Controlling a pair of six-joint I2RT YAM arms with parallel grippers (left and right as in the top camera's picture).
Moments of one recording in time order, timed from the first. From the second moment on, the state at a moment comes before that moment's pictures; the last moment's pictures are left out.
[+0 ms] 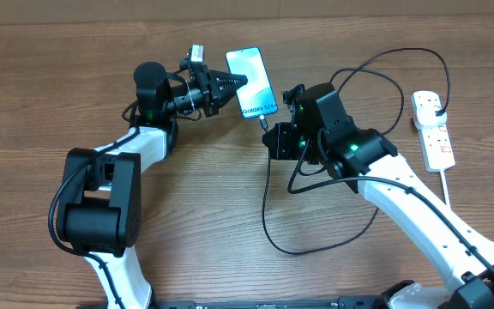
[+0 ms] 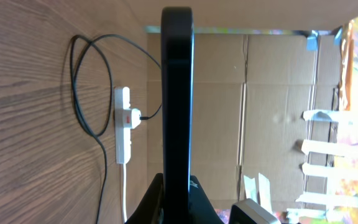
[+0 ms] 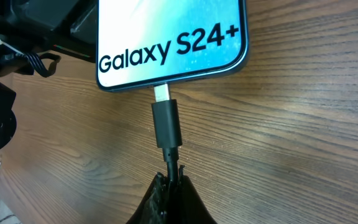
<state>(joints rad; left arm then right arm) -0.13 2.01 1.10 0.84 1.10 -1.49 0.51 1.50 1.16 -0.53 -0.31 0.56</state>
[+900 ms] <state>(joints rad) -0.13 2.01 1.10 0.83 1.10 -1.49 0.51 1.50 1.16 -0.53 -0.33 0.57</state>
